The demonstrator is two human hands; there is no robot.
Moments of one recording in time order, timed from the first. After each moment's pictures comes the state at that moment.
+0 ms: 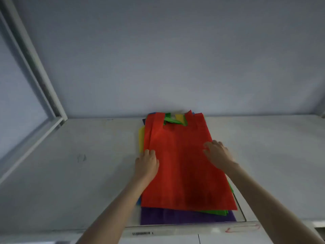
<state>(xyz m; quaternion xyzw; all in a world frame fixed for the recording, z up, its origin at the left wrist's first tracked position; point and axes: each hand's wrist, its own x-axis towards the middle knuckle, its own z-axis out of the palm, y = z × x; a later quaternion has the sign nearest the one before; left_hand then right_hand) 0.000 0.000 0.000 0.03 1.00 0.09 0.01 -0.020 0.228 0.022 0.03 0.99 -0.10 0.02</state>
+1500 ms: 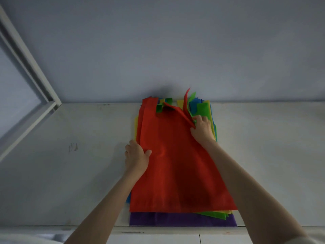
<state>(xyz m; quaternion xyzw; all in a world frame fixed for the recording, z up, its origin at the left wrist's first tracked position) -0.014 0.005 -0.006 -0.21 0.91 0.35 0.02 -0.102 0.197 -0.001 0.05 0.96 -0.26 -0.04</state>
